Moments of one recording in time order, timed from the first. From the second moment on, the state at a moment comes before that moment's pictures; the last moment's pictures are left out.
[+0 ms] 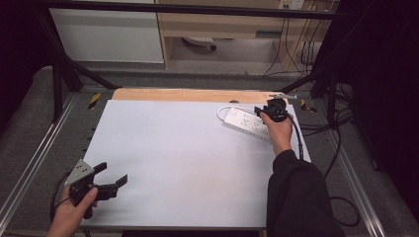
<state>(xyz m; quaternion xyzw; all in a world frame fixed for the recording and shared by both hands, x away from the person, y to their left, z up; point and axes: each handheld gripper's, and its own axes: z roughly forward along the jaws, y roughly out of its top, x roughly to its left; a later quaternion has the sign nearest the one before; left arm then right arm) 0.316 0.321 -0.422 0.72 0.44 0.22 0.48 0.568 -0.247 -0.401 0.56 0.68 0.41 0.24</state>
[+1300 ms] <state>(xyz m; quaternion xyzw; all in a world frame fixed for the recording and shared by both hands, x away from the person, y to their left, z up) 0.317 0.320 -0.423 0.73 0.44 0.22 0.48 0.580 -0.209 -0.438 0.56 0.66 0.43 0.25</state>
